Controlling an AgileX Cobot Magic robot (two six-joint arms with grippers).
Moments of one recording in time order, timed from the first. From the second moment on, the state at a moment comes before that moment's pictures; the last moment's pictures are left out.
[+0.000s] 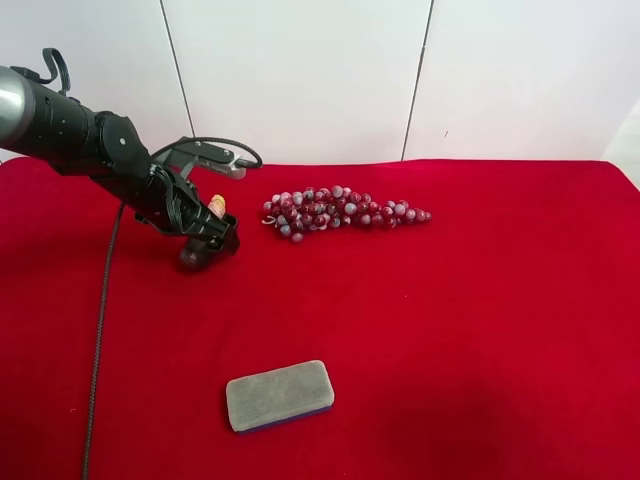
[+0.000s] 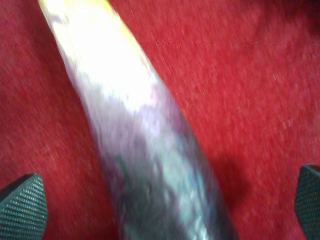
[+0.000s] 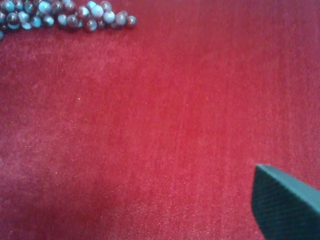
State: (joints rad) left arm -0.30 2.00 -1.10 -0.28 0.21 0.40; right arm 0.07 0.08 -0.49 0.16 1.07 -0.15
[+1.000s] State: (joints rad) left arm -0.30 1.82 -1.10 -0.24 0.51 0.33; right arm 0.07 0.08 -0.49 0.16 1.07 -0.15
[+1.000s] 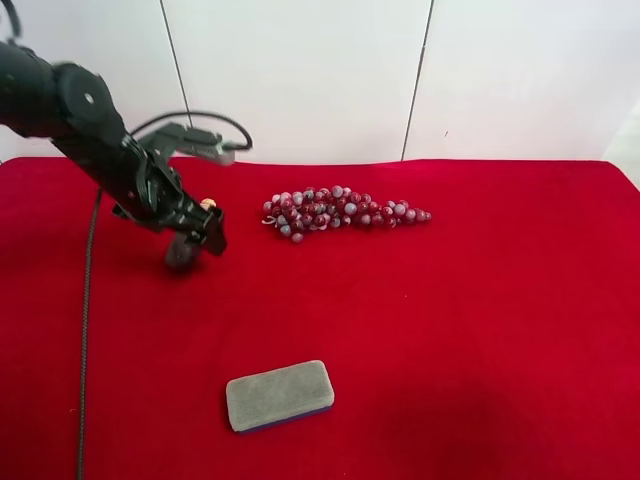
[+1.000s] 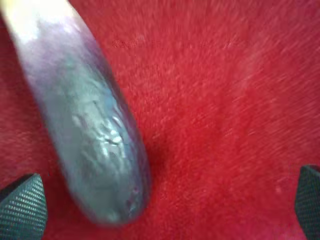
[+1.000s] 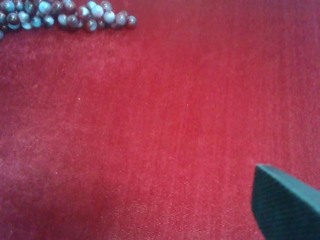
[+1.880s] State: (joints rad) left arm -0.30 1.12 -0.84 -0.07 0.73 0.10; right arm 0.07 0.08 -0.49 0.16 1.07 -0.15
